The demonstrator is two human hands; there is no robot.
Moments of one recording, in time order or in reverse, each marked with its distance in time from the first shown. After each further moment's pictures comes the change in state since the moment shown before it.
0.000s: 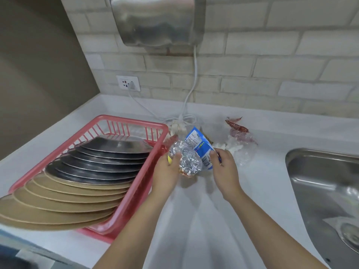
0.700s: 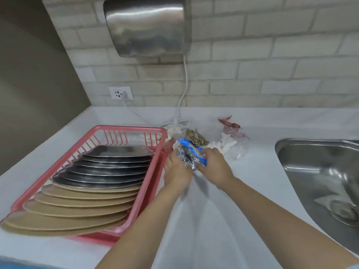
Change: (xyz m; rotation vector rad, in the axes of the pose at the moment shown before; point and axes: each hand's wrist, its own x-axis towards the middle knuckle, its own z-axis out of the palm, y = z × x) left_hand -0.004 0.001 0.003 0.349 -0.187 -0.029; right_hand -0.009 -0.011 0.022 -0.541 -0.193 0.029
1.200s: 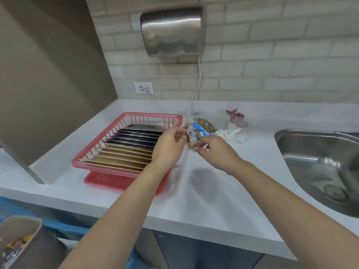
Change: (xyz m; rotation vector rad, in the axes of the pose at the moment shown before) left_hand -0.115 0.001 -0.116 -0.137 0.103 0.323; right_hand -0.130 -0.078 -0.053 0.076 -0.091 -0.235
